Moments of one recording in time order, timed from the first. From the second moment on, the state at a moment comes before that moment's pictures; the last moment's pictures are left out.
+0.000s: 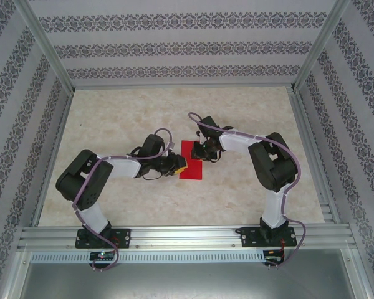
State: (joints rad) left arm -0.57 1.73 0.74 0.24 0.67 -1.09; right arm 0.53 1.95 1.20 -0.48 -0.31 0.52
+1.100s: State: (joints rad) left arm -0.58 1.86 0.85 0.30 0.68 -1.10; right arm 0.40 1.73 1.02 -0.31 -0.55 0.59
